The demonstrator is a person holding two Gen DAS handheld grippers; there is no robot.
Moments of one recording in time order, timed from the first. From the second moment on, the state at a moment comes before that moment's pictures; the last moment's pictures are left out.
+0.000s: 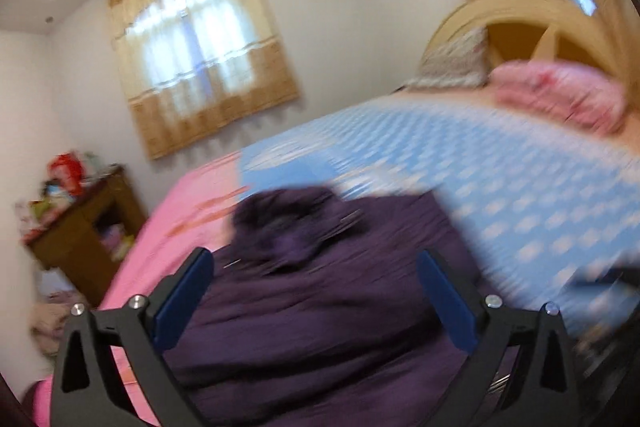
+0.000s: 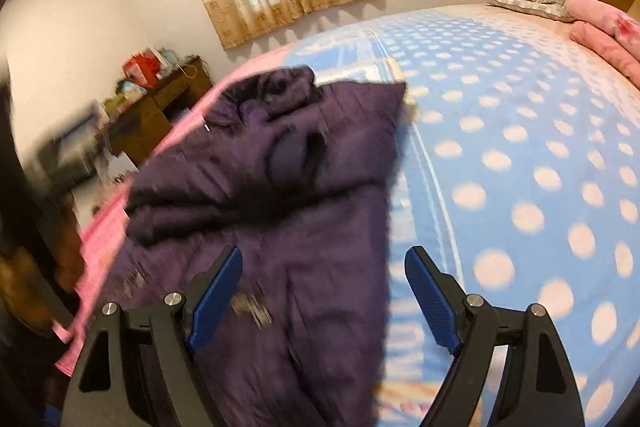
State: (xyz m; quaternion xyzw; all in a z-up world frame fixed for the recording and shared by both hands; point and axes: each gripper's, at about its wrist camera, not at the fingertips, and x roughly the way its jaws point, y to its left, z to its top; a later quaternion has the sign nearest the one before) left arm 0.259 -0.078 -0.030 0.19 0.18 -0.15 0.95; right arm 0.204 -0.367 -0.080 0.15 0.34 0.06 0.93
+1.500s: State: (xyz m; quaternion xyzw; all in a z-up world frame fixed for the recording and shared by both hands) left arm 0.392 0.010 -0.091 0.11 0.30 -0.01 0.95; right arm 0.285 -0.292 -0.042 0.10 0.34 0.04 0.94
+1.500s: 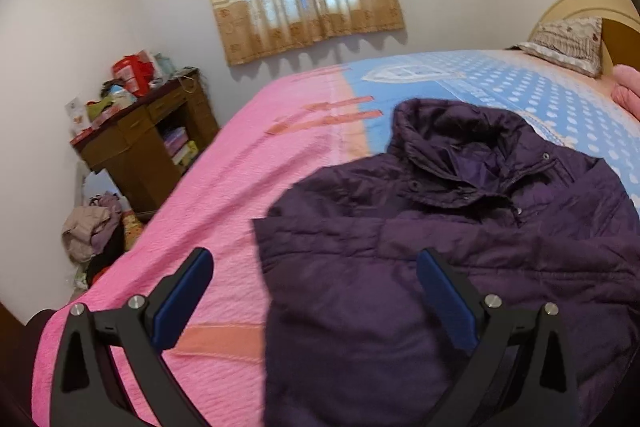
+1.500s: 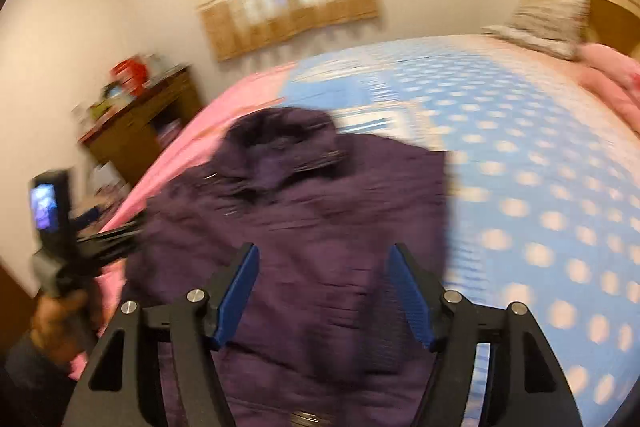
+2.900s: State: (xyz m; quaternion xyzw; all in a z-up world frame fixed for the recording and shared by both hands) left arm 0.406 0.008 -0.159 0.10 0.40 -0.02 0.91; right arm 0.343 -0.236 -0.143 -0.07 0.42 0.00 0.90
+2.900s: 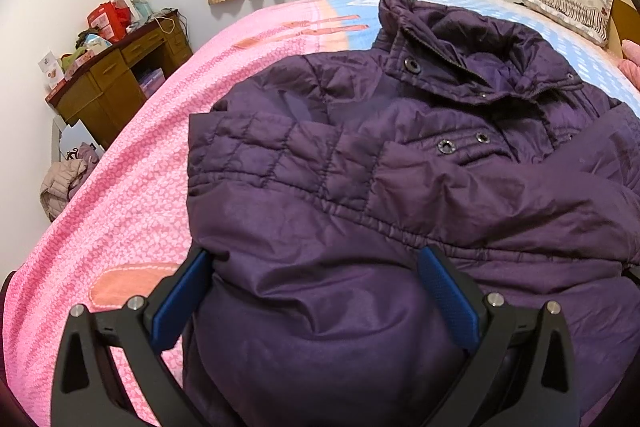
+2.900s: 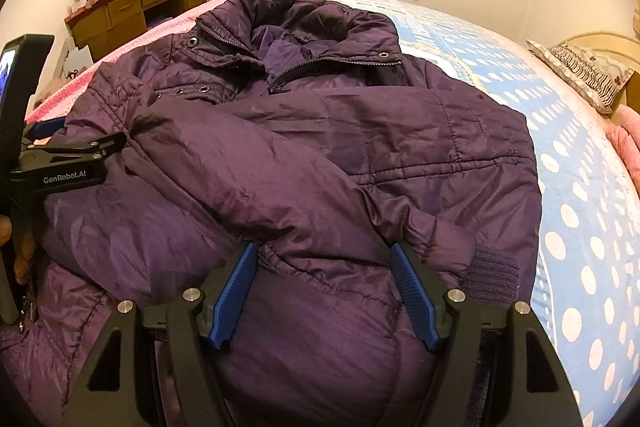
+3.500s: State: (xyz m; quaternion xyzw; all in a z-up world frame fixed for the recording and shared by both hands) left arm 0.405 0.009 -0.158 0.09 0.40 -0.02 0.91; right arm 0.342 -0.234 -0.140 -0.08 0.42 0.00 0.90
